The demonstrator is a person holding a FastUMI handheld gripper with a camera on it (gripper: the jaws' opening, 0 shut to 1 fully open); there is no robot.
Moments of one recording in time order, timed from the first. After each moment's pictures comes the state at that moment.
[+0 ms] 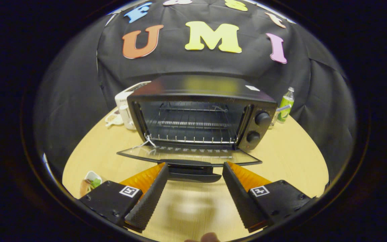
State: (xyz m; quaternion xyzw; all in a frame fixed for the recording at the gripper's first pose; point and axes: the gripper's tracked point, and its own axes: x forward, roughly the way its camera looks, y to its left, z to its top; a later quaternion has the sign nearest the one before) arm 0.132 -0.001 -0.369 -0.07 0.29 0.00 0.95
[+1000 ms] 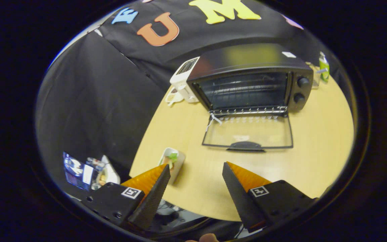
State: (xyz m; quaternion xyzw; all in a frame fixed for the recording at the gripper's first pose) arm 0.026 0.095 -0.302 0.14 0.49 0.22 0.83
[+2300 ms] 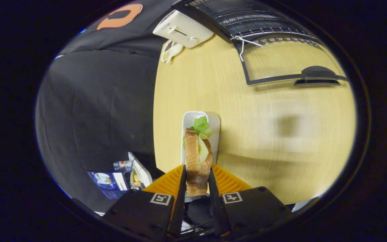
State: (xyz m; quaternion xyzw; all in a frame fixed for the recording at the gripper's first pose) arm 0.003 0.212 -0.415 0.24 0.63 0.21 0.71
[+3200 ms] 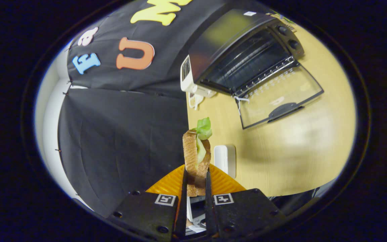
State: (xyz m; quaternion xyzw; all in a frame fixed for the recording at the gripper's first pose) arm 0.038 0.106 -0.239 0.41 0.46 0.22 0.76
